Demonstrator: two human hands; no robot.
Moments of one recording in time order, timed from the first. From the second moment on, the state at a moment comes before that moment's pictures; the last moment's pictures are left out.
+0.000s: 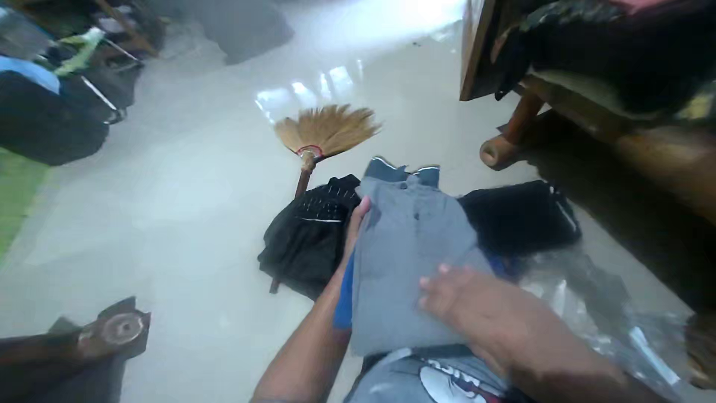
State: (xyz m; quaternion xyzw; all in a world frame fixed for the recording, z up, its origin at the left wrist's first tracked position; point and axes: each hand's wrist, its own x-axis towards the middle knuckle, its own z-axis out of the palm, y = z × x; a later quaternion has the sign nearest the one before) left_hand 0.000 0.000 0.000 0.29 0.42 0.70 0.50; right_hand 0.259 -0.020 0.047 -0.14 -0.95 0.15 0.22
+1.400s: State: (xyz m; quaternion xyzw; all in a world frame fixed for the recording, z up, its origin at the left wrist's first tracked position) left_hand 0.036 -0.054 -0.107 0.45 0.72 0.33 0.42; right_hand 0.271 0.129 -0.098 -0.68 -0.67 0.28 0.09
